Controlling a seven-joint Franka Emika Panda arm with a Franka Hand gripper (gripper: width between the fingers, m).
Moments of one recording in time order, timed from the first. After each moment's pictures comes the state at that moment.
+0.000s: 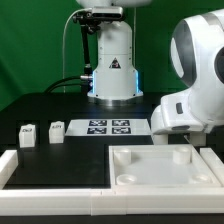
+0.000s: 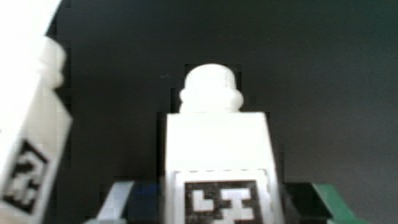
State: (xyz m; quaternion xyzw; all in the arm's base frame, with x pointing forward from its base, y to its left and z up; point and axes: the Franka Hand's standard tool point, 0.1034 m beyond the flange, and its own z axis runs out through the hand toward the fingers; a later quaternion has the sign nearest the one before) arm 0.402 0.159 0.019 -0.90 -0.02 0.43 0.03
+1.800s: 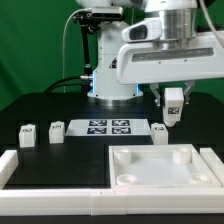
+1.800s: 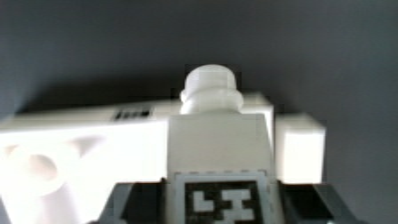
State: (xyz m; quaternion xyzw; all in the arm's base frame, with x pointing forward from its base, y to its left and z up) arm 0.504 0.084 0.113 -1.00 0.02 -0.09 0.04
